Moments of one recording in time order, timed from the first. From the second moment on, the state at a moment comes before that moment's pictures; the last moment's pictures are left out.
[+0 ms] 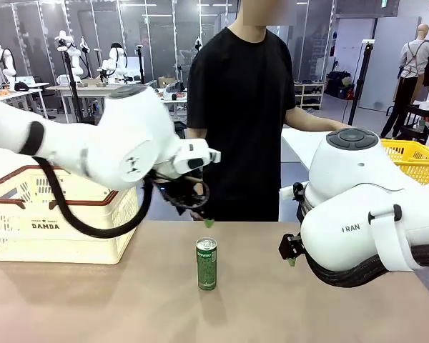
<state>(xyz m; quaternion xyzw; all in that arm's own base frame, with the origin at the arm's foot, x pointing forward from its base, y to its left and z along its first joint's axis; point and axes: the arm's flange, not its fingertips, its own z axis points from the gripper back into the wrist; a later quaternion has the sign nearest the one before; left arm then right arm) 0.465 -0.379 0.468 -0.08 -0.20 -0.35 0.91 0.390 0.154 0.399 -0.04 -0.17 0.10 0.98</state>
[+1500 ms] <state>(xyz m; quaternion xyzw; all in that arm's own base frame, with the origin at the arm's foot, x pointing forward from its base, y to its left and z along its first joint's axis) 0.472 -0.409 0.425 -0.06 -0.12 -0.38 0.91 0.390 0.154 0.399 -0.04 -0.17 0.10 0.98</state>
